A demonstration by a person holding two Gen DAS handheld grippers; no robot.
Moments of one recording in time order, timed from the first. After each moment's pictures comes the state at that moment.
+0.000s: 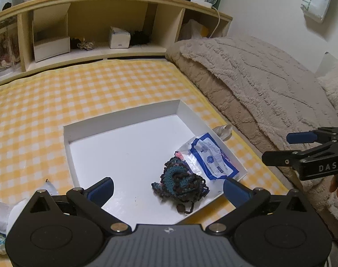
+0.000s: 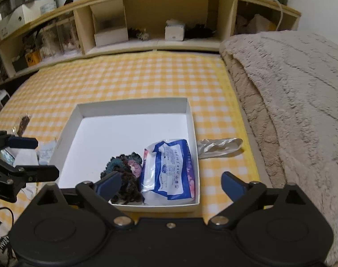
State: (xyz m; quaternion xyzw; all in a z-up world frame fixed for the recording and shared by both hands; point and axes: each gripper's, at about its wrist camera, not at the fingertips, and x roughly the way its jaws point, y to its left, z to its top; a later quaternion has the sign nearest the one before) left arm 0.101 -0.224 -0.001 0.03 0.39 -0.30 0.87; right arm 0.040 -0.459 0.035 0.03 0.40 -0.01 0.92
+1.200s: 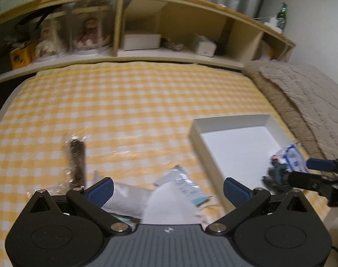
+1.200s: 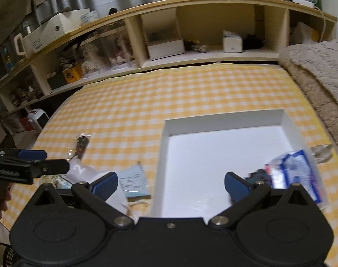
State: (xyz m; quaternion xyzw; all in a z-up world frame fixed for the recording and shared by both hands) left arm 0.143 -0.011 0.001 0.00 0.39 -0.18 0.90; right arm 0.076 -0.265 0.028 0.09 0.36 0.05 0.93
